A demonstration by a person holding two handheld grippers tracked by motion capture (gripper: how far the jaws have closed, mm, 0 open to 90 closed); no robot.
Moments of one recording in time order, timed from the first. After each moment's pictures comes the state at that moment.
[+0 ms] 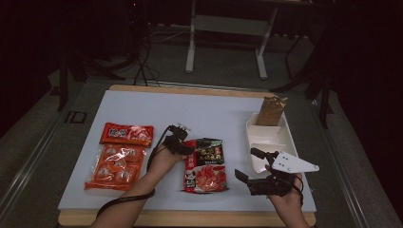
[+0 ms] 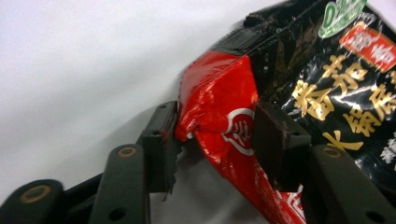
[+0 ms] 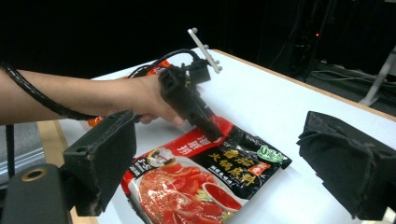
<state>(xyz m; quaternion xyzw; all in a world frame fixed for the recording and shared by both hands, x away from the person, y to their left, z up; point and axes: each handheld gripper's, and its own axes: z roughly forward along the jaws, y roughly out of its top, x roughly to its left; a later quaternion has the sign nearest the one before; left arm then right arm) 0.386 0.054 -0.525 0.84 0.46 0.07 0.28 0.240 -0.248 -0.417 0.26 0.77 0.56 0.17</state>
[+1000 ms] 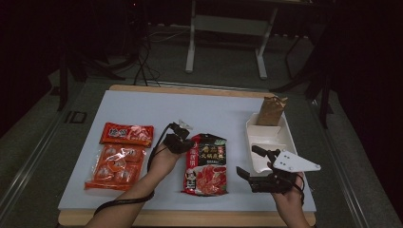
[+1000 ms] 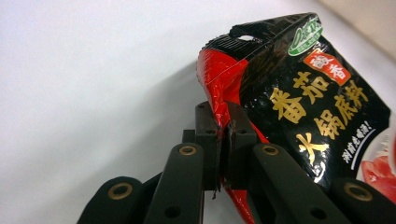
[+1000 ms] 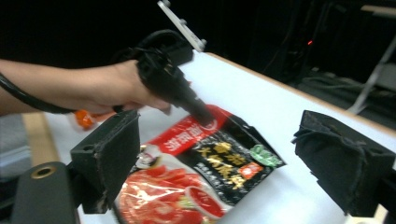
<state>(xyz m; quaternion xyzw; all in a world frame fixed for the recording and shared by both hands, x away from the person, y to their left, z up) 0.367 0.054 -0.492 0.83 0.42 0.10 0.35 0.244 -0.251 -0.416 0.25 0.77 0.55 0.20</state>
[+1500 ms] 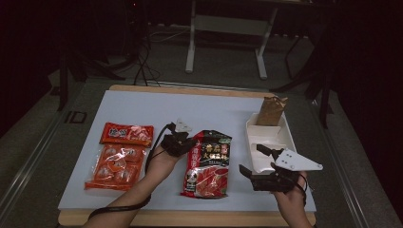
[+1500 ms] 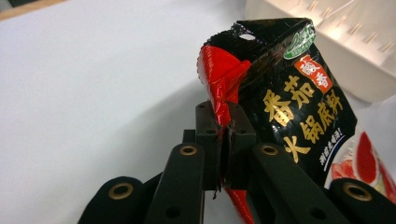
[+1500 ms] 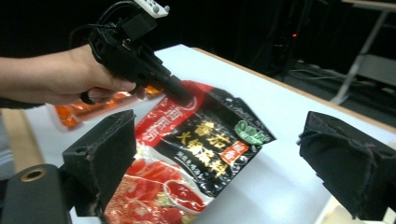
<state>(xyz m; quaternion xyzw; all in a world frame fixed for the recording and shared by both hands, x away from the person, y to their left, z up) 0.337 0.059 -0.462 0.82 0.39 0.13 0.41 0.244 -0.255 -0.413 0.28 0.77 0.54 0.21</state>
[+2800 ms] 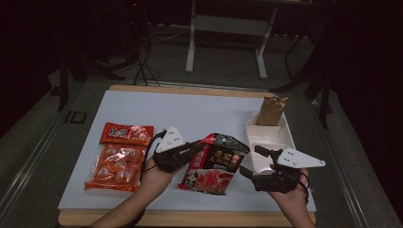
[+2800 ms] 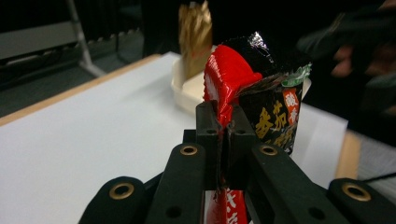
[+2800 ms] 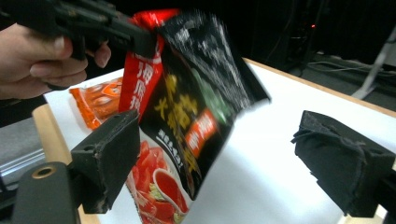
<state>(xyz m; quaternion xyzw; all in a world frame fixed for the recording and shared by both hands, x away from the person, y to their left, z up) 0.266 0.070 -0.397 0.76 0.29 0.15 0.56 0.244 -0.255 -0.404 0.28 0.77 0.55 0.16</state>
